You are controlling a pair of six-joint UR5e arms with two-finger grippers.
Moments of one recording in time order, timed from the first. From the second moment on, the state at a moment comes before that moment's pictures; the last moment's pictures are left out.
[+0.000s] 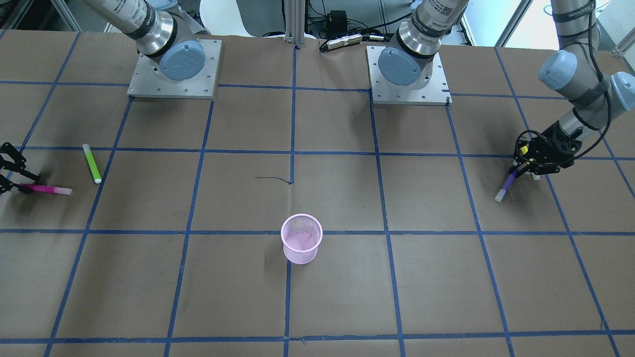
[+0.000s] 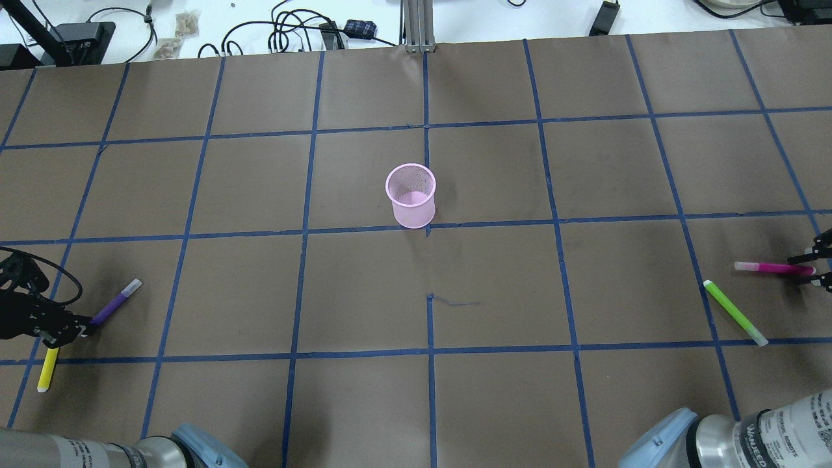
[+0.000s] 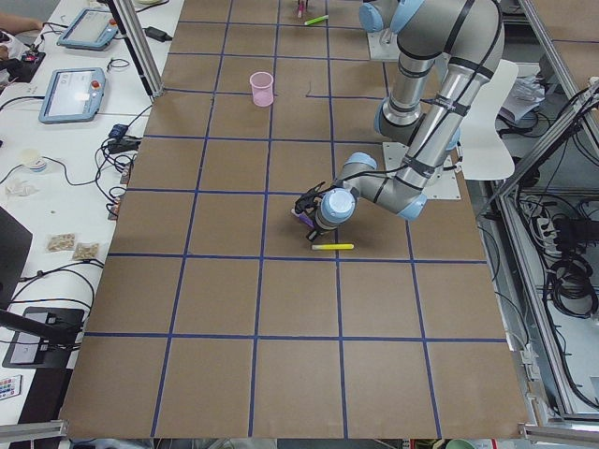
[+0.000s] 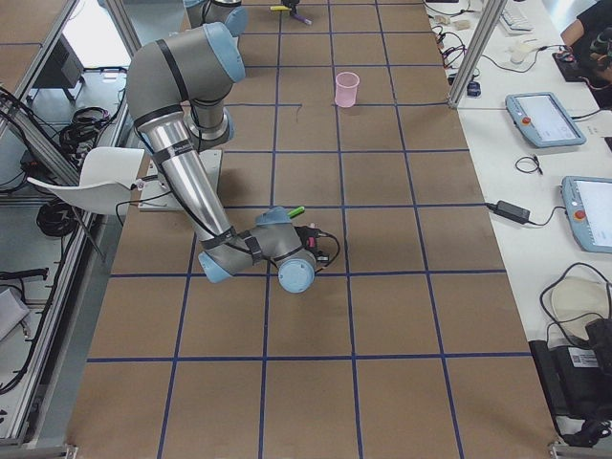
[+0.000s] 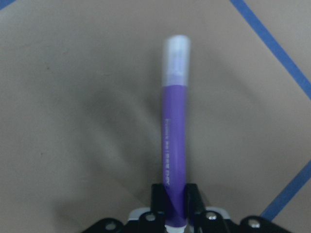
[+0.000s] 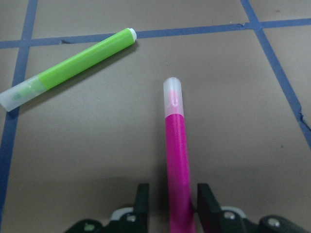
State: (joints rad) left arm -0.55 -1.81 -2.18 -0.91 1.35 1.72; right arm 0.53 -1.07 1.79 -1.79 -1.18 -2.61
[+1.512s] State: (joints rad) left arm -0.59 -1.70 -2.07 -1.00 1.37 1.71; right arm 1.02 -1.53 1.74 -1.70 -1.39 -2.02
